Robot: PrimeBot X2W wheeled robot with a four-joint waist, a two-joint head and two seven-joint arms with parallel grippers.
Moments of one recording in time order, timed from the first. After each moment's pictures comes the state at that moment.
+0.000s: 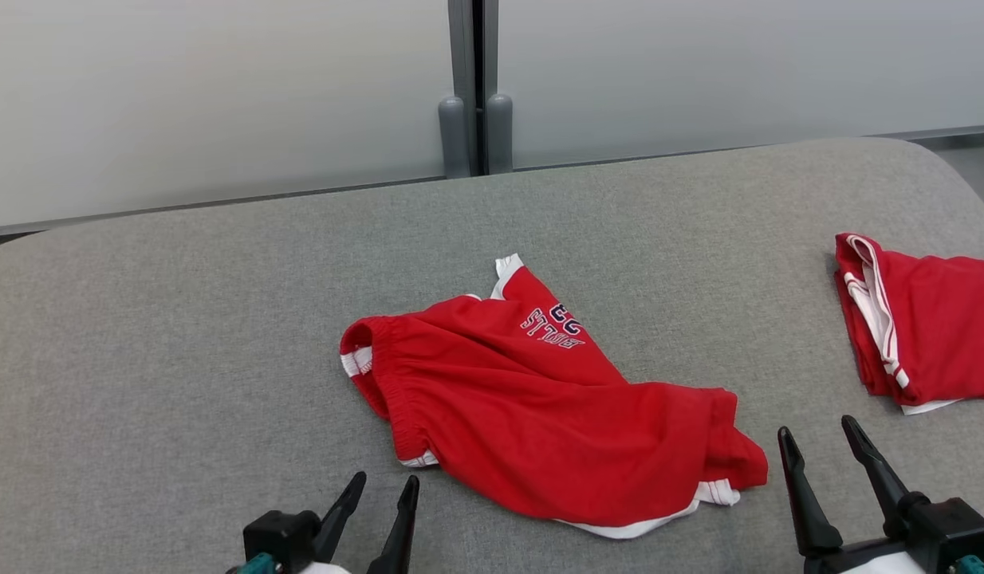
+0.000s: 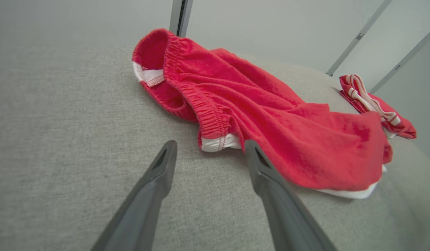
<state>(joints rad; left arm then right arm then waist) 0.03 0.10 -0.37 0.33 -0.48 -0.04 -0.20 0.10 -0.07 0.01 0.12 0.09 0.13 -0.26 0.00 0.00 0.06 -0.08</state>
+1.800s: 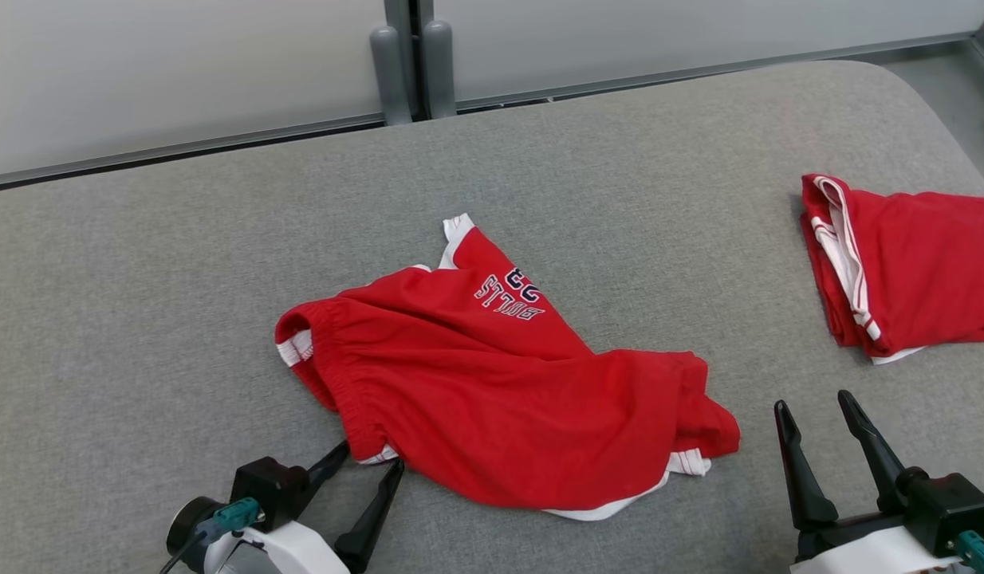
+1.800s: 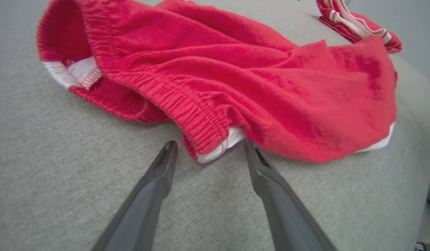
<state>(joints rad) -0.12 0.34 -0.54 0.26 -0.52 -0.10 -0.07 0.03 -0.06 0.01 0.14 0.11 0.13 -0.26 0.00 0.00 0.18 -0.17</state>
